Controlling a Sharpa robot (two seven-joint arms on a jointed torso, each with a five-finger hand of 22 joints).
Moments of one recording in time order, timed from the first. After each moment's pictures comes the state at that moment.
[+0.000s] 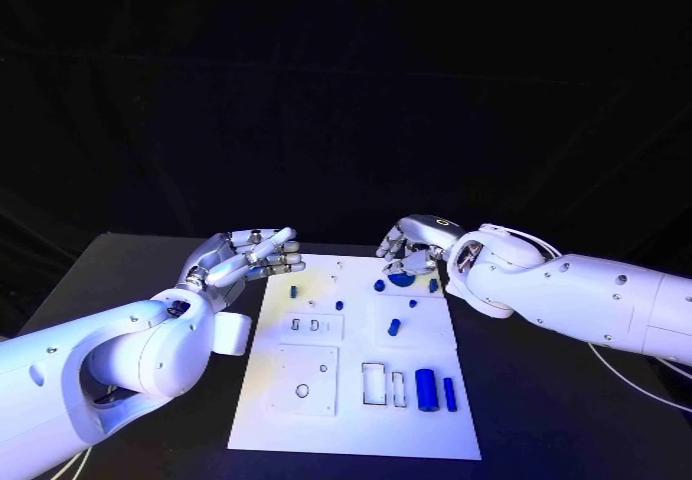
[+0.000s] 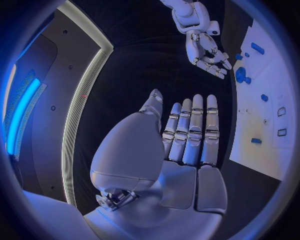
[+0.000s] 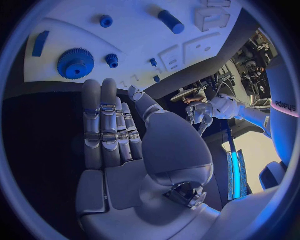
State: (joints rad) left arm 1.18 -0.95 0.03 1.79 0.02 -0.44 0.41; left_hand 1.42 -0.03 0.00 0.16 0.05 1.01 0.19 0.14 0.07 1.11 0.14 0.14 0.08 1.12 0.11 0.16 0.12 0.18 0.95 0.24 0.25 0.09; right arm 1.33 -0.75 -0.11 1.37 -1.41 -0.34 0.00; right_hand 1.28 -0.02 0.20 -0.24 0.23 1.08 0.16 0.07 0.07 1.16 0.09 0.07 0.08 1.46 0.01 0.29 0.33 0.17 1.24 0.10 0.84 0.53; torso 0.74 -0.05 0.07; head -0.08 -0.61
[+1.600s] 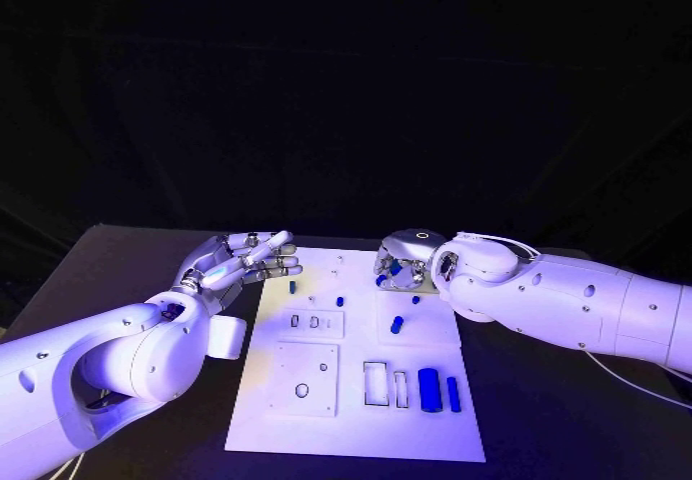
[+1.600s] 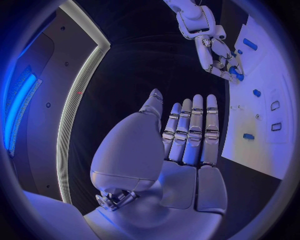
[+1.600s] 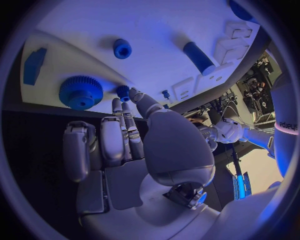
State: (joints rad) left arm 1.19 -0.95 0.03 1.78 0.02 -0.43 0.39; left_hand 1.42 -0.03 -0.01 0.15 0.05 1.01 0.20 0.14 0.07 1.11 0.14 0.13 0.07 1.12 0.11 0.16 0.12 0.18 0.96 0.24 0.25 0.09; right arm 1.32 -0.70 -0.11 1.33 -1.59 -0.22 -0.10; right_hand 1.27 -0.05 0.28 -0.16 0.26 1.09 0.15 0.07 0.08 1.14 0.09 0.08 0.10 1.47 0.00 1.26 1.19 0.06 1.45 0.11 1.45 1.31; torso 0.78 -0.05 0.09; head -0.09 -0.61
